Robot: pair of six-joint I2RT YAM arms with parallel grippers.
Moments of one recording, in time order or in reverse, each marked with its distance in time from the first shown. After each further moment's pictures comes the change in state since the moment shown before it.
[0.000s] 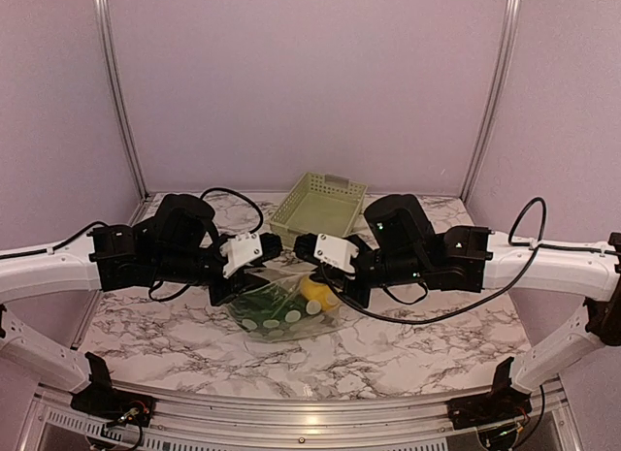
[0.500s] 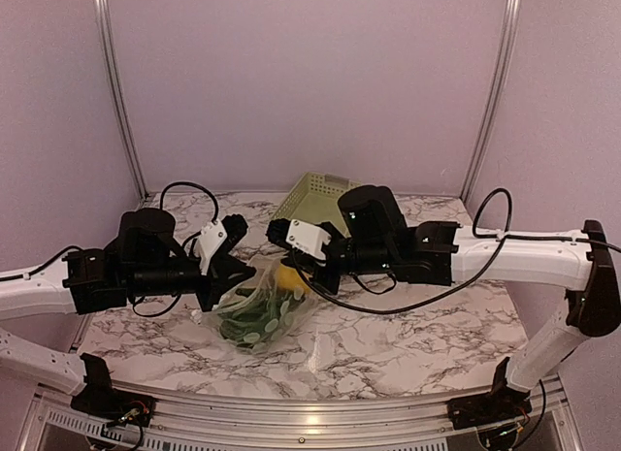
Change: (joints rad) left arm -0.019 -0.176 -0.178 0.196 0.005 -0.315; right arm 0.000 0.135 0.087 0.147 -0.003 -0.005
